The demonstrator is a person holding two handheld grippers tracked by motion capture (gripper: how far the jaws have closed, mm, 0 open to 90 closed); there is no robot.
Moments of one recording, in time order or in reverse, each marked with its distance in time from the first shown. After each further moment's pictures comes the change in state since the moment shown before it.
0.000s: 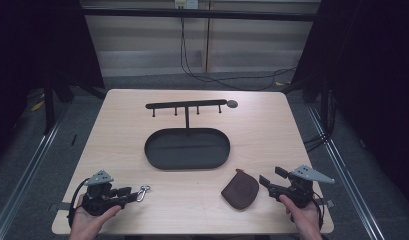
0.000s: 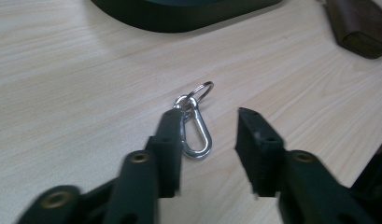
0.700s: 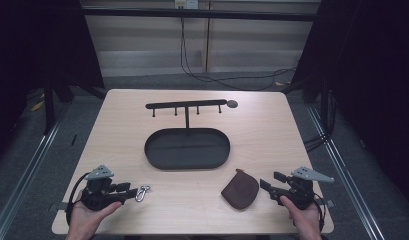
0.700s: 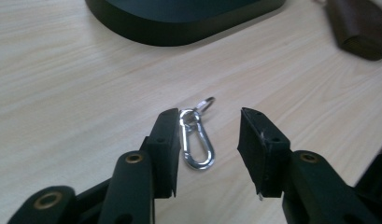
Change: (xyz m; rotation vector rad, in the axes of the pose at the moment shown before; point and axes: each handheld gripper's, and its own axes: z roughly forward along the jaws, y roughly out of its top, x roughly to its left) left arm -0.005 0.021 0.000 0.049 0.056 0.049; right arm -0.001 -0.002 -0.003 0.101 0.024 0.035
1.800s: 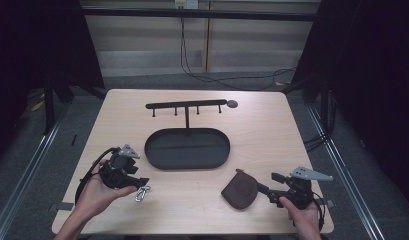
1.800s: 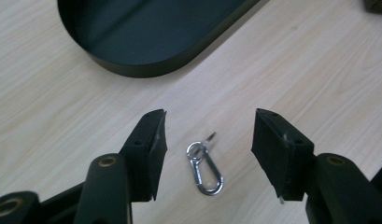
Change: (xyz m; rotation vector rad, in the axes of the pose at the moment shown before) left arm -0.027 0.077 0.007 0.255 0.074 0.224; right arm 0.000 0.001 0.001 0.013 0.087 -0.006
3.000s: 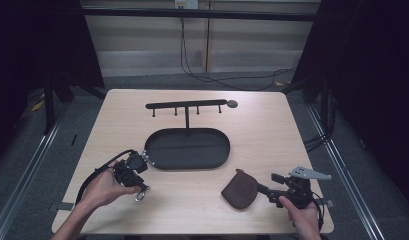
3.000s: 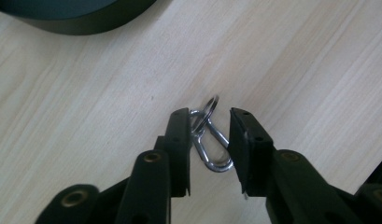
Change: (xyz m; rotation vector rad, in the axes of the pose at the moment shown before) left arm 0.003 0.010 0.046 0.299 -0.073 0.159; right arm -0.002 -0.001 0.003 0.027 -0.013 0.013
